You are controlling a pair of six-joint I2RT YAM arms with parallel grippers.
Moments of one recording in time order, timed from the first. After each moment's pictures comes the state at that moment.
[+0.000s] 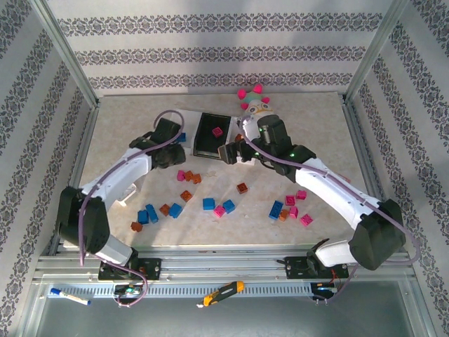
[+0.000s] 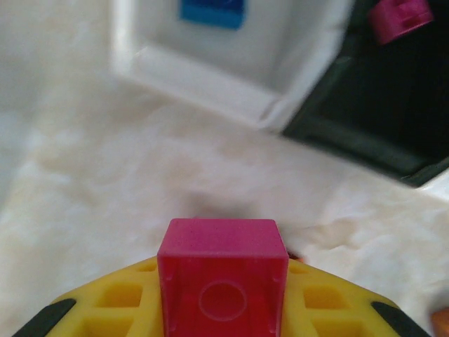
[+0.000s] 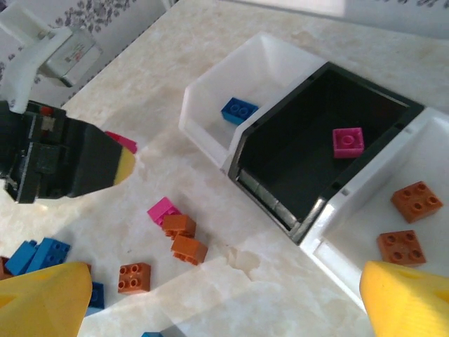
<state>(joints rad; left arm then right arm) -0.37 1.56 1.22 -0.68 -0.10 -0.57 0.56 1.38 1.12 -0.28 -0.25 0.18</state>
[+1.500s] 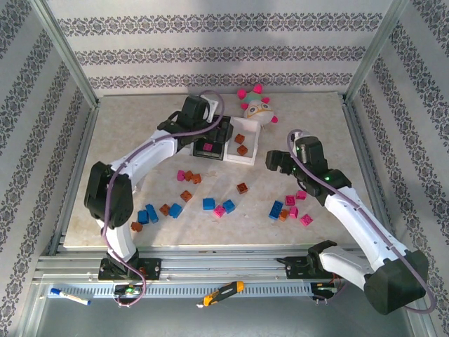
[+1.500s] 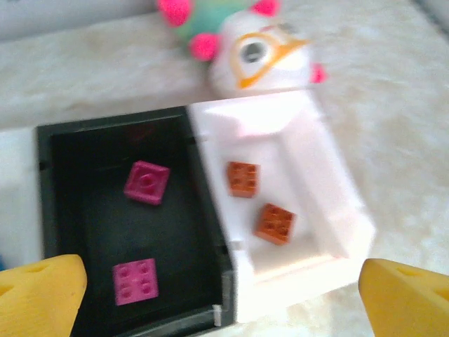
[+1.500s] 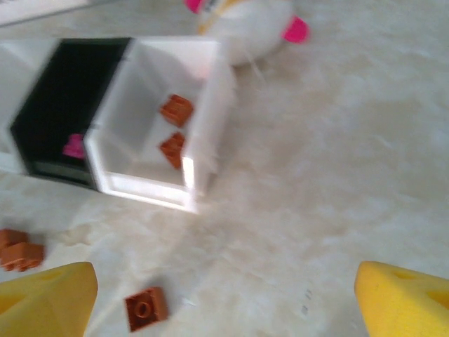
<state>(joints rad) -0.49 1.80 1.50 -0.35 0.11 -0.14 0.33 1.04 0.83 -0.50 0.06 0.41</state>
